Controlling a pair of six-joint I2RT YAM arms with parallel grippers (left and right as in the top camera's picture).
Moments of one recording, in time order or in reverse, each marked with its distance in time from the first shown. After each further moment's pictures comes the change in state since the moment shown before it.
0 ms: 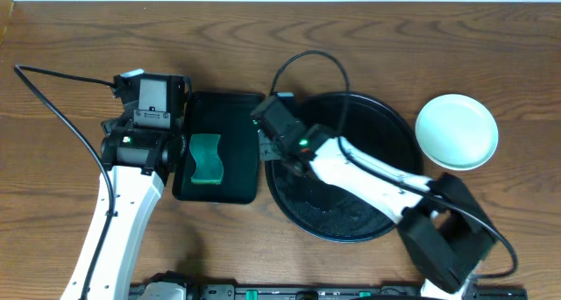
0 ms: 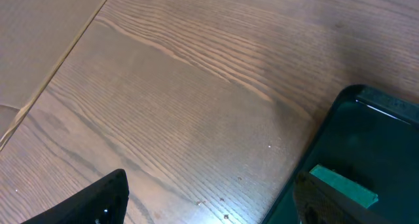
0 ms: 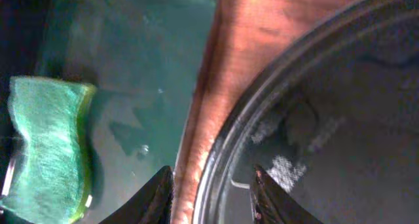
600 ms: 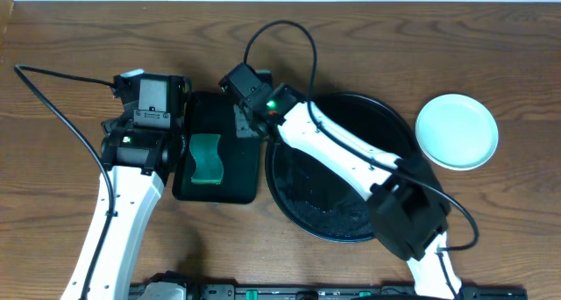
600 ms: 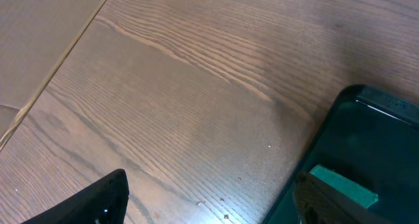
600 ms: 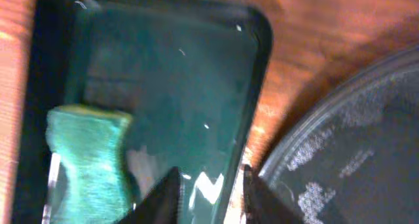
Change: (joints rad) left arm 0.000 0.000 0.000 0.000 0.000 0.000; right arm -0.003 0.245 0.492 -0.370 -0.035 0.006
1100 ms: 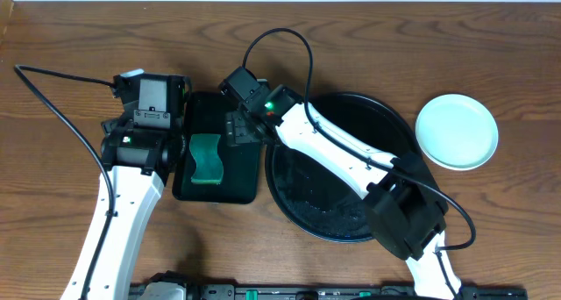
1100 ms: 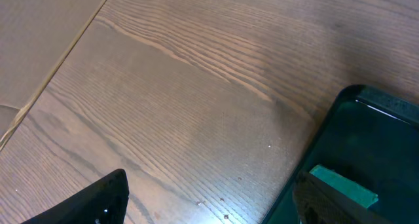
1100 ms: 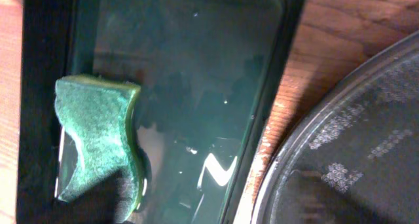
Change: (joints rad) left arm 0.000 0.000 0.000 0.000 0.000 0.000; right arm 0.005 0.005 0.000 -0.021 -0.091 0.006
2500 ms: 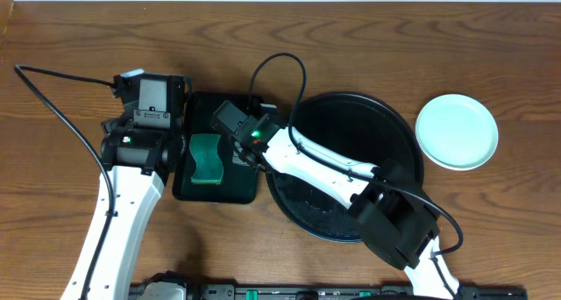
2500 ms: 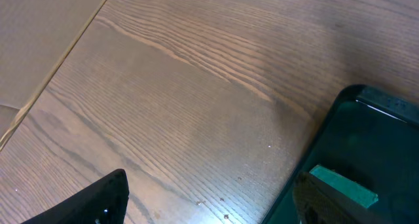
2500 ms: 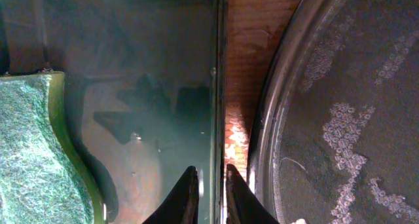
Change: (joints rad) left arm 0.000 0.000 0.000 0.000 0.000 0.000; right arm 0.095 0.000 -0.146 0.048 0.171 0.288
